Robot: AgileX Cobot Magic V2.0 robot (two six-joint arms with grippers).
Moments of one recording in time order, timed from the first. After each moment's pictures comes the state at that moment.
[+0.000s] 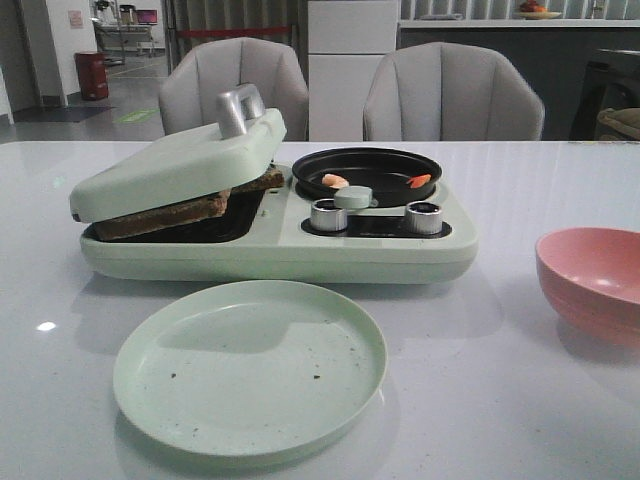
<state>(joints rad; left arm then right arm) -0.03 0.13 -0.18 0.02 0.28 0.16 0.22 0.58 -0.65 0.10 0.84 -0.03</state>
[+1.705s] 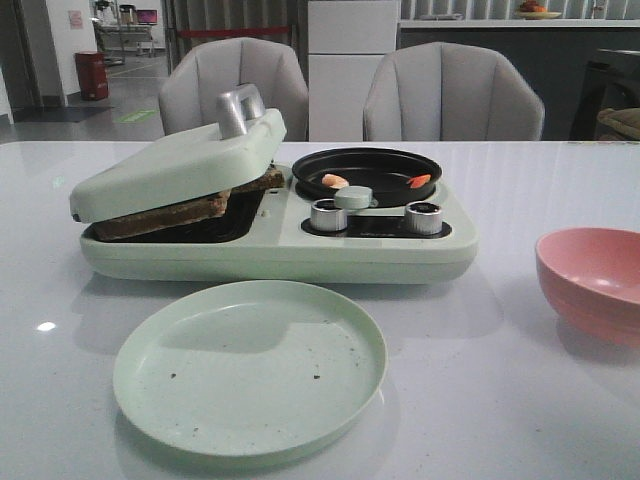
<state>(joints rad) -0.05 0.00 0.00 -0.08 0.01 0.16 0.22 0.58 -0.65 0.10 0.84 -0.03</state>
